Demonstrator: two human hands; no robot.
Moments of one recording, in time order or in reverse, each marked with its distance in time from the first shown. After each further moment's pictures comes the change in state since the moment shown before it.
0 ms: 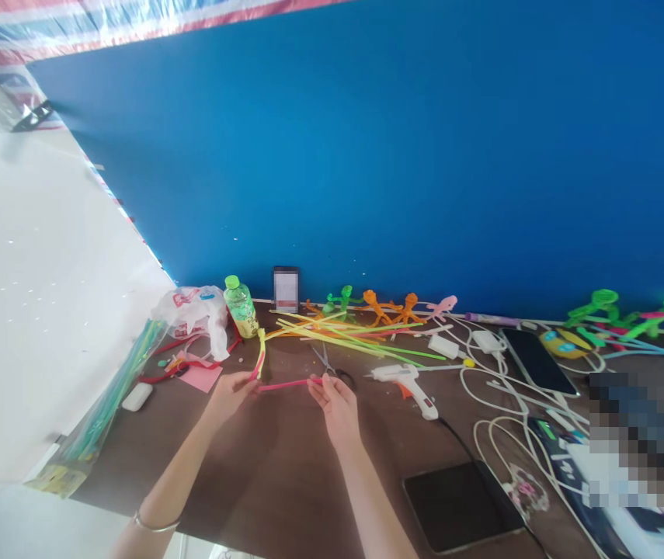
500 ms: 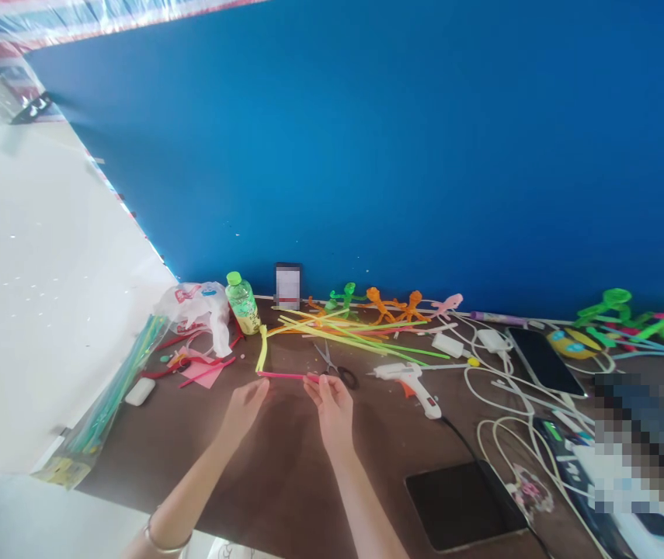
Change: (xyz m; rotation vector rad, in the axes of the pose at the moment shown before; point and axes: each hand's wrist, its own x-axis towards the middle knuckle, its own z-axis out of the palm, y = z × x) left_hand -0.026 0.005 0.039 -0.106 0.126 -0.031; right_hand -0.013 0.014 0.010 -0.056 -0.026 -0.173
